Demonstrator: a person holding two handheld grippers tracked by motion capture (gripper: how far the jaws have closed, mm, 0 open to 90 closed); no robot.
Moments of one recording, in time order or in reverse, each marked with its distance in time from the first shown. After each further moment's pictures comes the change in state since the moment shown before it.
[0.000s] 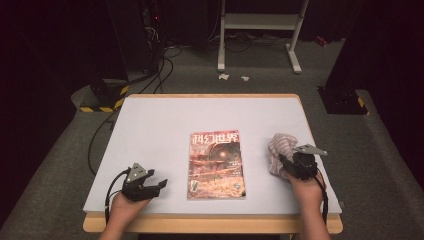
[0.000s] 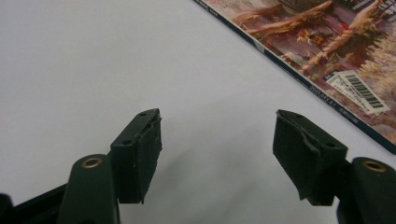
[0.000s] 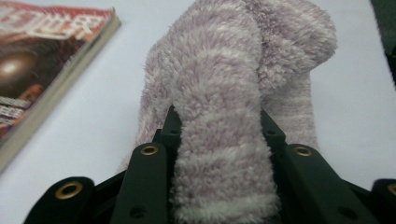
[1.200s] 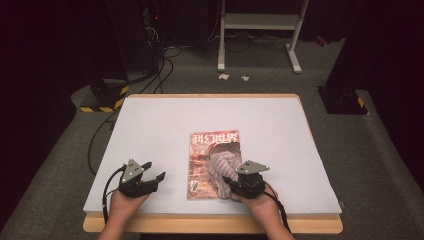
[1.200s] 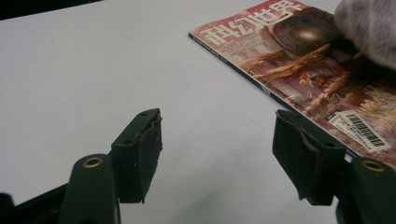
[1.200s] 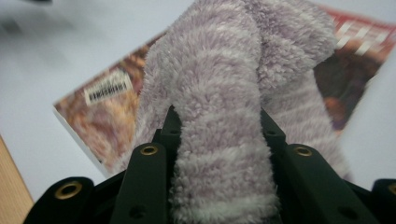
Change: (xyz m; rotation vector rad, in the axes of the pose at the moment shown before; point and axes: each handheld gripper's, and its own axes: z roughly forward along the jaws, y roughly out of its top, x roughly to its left) left arm 0.001 0.012 -0.010 -0.123 0.047 0.040; right arm 0.156 -0.006 0.002 0.013 0.391 -0.266
